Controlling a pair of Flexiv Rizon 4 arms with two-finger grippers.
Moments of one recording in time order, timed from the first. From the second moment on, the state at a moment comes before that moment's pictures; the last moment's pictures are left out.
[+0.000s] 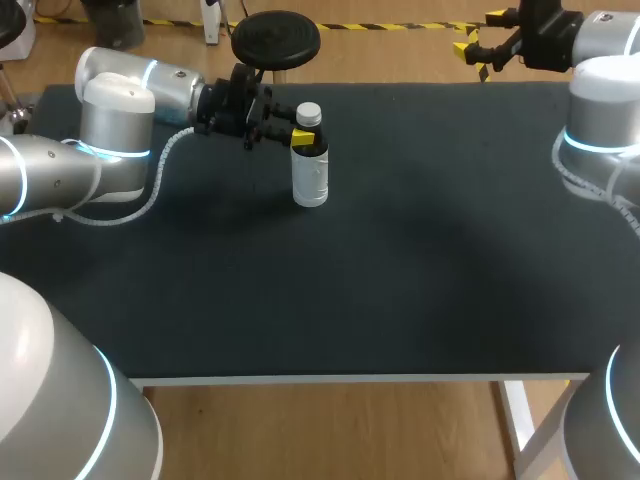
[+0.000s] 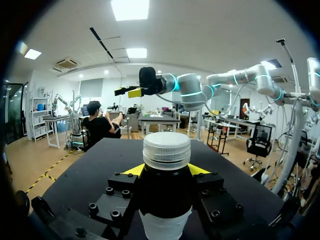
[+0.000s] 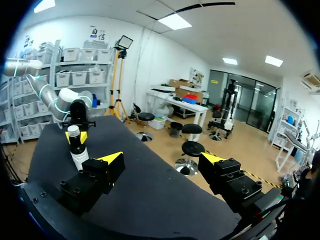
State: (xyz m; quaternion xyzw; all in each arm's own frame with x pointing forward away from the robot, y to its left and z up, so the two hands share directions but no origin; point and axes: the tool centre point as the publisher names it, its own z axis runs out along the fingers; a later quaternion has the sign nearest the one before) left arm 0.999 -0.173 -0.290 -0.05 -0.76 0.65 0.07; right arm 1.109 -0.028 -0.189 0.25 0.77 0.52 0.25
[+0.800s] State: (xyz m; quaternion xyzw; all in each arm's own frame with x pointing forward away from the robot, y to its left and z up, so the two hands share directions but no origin) left arm 0.999 -0.173 -0.290 -0.05 -0.76 0.65 0.07; right arm 1.102 0.034 -0.203 0.10 0.81 0.57 0.12
